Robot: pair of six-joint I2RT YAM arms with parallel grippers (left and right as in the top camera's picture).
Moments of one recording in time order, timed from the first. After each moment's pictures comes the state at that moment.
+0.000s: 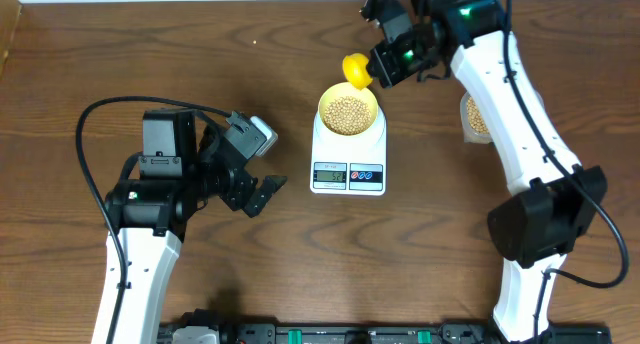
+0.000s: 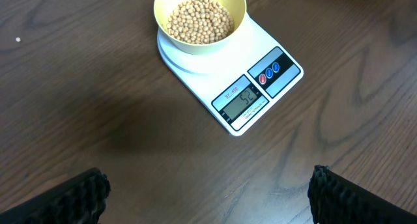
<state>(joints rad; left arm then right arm) -0.05 1.13 1.02 -0.86 0.52 0.60 0.35 2.09 2.15 -1.17 -0.40 -0.15</state>
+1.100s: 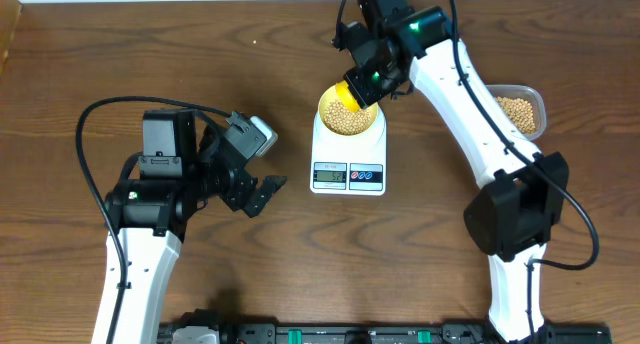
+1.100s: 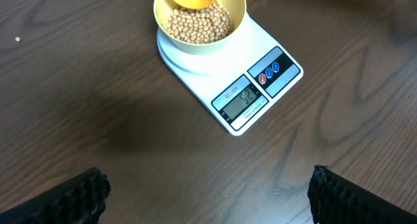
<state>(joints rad) -0.05 1.13 1.02 -0.86 0.52 0.60 0.46 2.18 2.14 -1.20 -0.23 -0.14</state>
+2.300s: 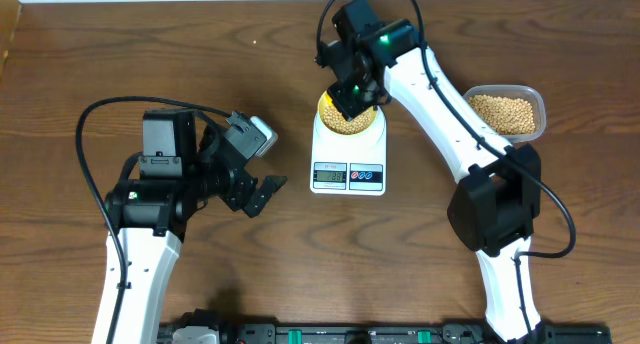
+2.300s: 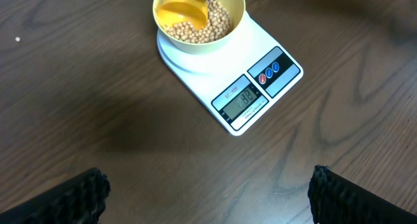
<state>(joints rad) -0.05 1.13 1.02 -0.86 0.52 0.60 0.52 2.25 2.14 -1.20 -0.19 -0.12</state>
